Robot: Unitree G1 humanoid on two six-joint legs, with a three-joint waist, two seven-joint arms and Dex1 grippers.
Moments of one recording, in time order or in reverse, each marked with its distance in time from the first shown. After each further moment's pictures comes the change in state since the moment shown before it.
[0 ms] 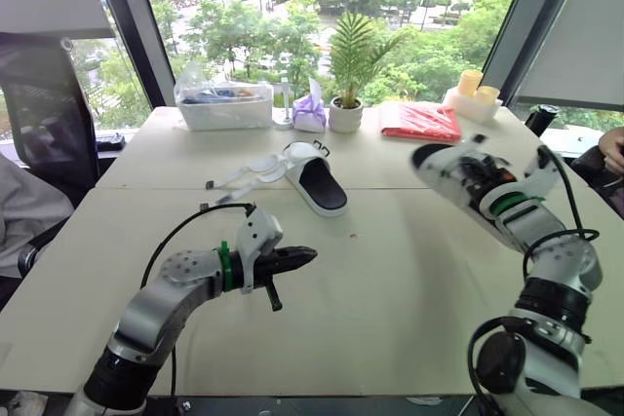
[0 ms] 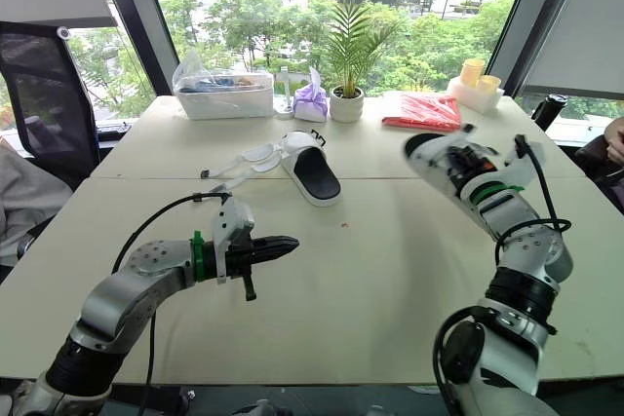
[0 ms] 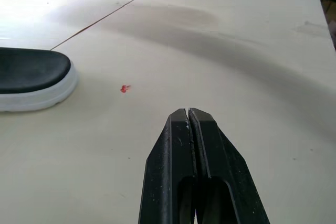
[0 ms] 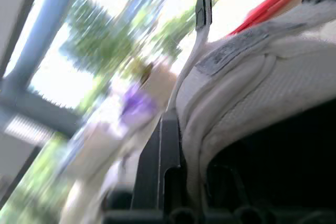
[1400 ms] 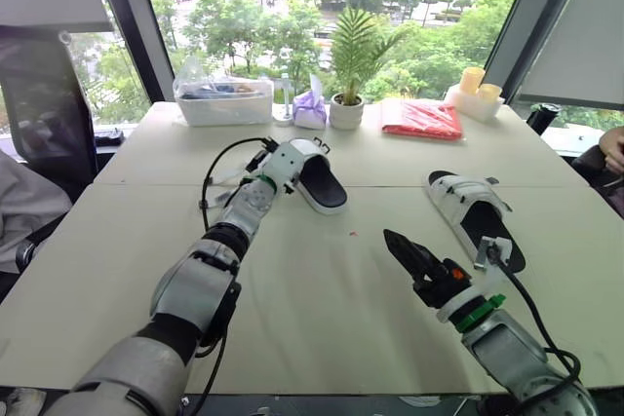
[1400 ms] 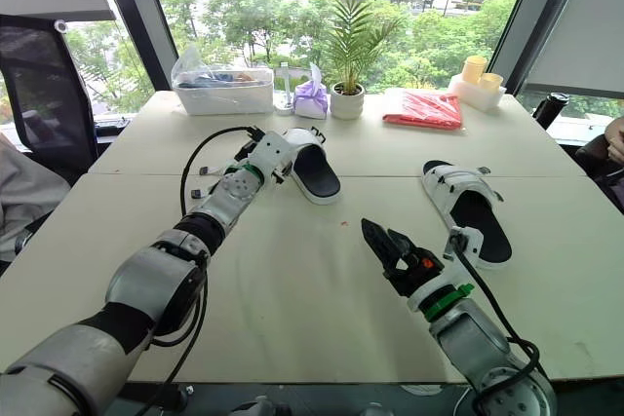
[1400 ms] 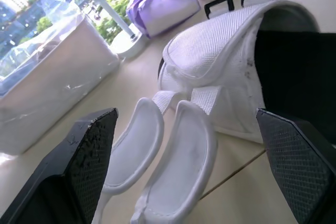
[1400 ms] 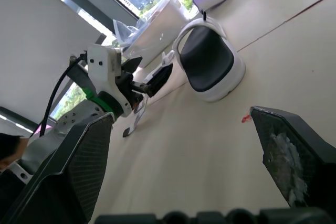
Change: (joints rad) left arm -0.873 -0.358 -0.054 1.641 0.639 -0.679 0.813; right arm 0.816 0.097 0.515 -0.846 0.394 -0.036 0.082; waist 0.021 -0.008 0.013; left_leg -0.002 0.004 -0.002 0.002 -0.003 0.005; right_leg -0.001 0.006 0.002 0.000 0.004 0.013
